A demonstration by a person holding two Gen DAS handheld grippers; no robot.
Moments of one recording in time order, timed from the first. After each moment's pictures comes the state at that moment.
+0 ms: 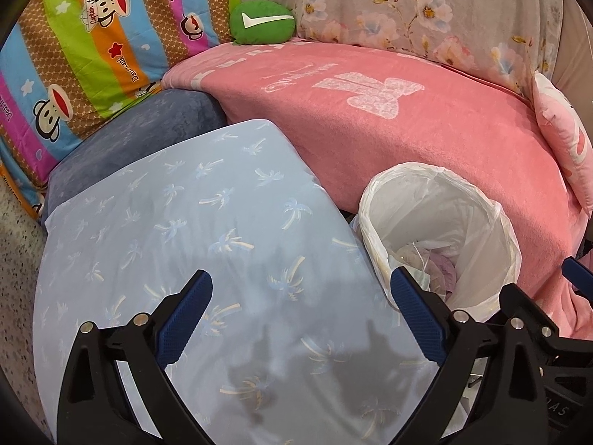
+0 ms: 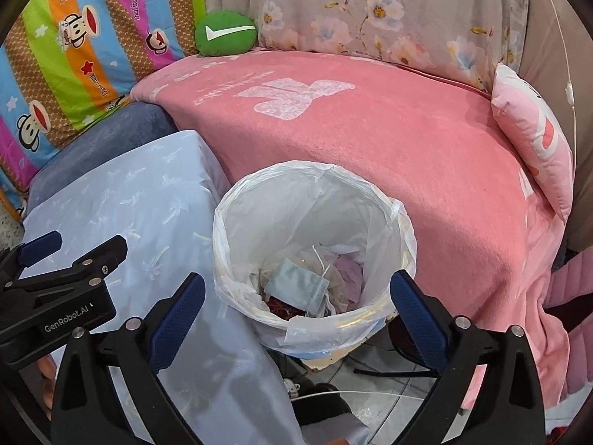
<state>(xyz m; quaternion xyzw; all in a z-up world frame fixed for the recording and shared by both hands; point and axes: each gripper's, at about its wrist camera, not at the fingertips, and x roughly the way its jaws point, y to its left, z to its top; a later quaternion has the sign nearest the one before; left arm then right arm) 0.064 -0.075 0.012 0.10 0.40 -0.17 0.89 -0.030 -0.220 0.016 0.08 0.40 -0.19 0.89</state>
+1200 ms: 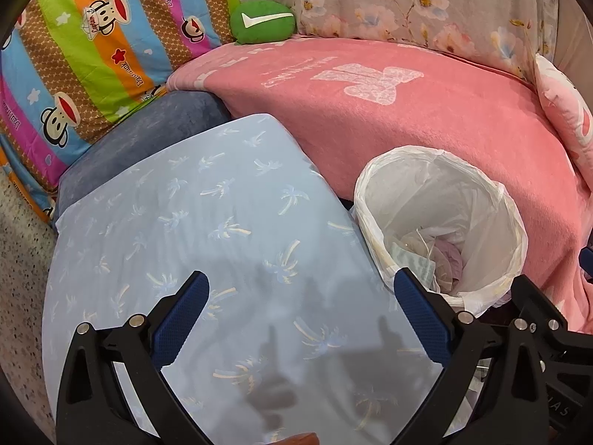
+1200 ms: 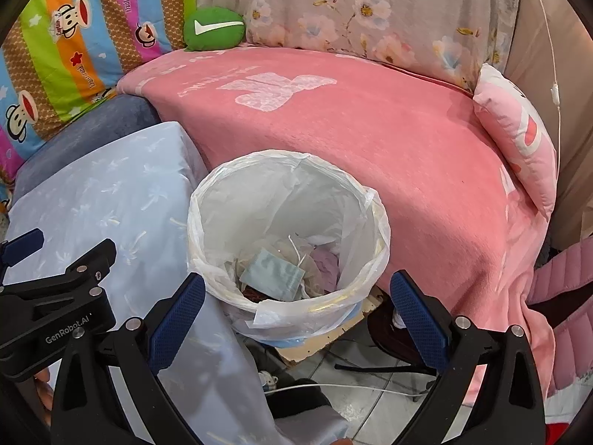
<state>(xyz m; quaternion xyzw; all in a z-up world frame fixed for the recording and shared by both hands) 0.046 -0.091 0.003 0.12 0.40 -0.15 0.89 -0.044 -0.226 0.008 0.07 0.41 -0.22 0.88</state>
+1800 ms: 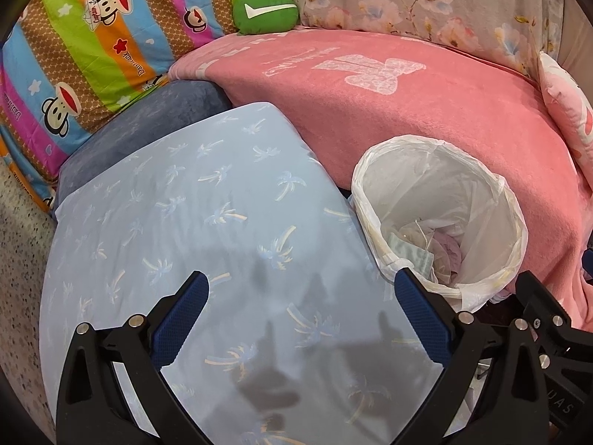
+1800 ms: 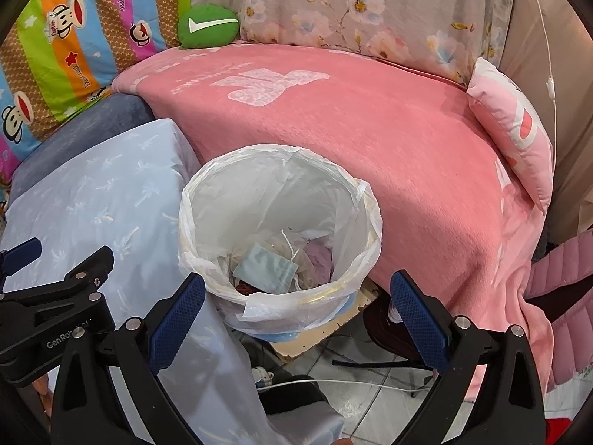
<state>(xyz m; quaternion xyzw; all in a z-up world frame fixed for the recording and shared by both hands) 0.040 -0.094 -0.003 0.12 0.42 -0.14 0.89 -0.050 -0.231 0.005 0.07 0.41 -0.23 0.88</state>
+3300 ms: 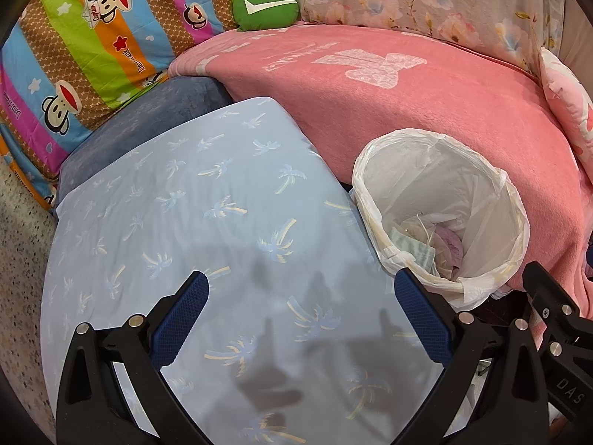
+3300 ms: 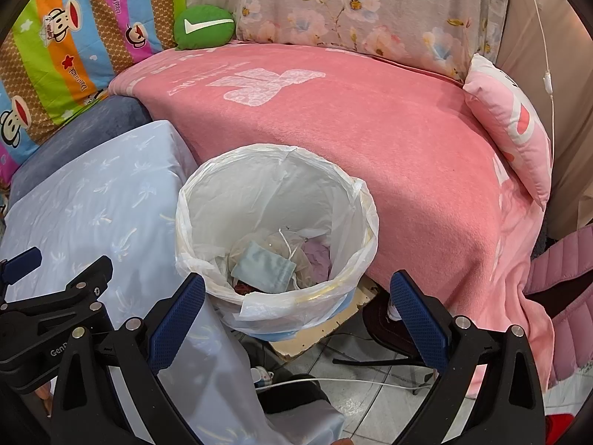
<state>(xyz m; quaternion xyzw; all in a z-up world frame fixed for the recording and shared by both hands) 0.038 -0.093 -0.007 0.12 0.42 -0.14 0.89 -0.053 -0.234 0.002 0.07 0.41 -0.23 0.88</state>
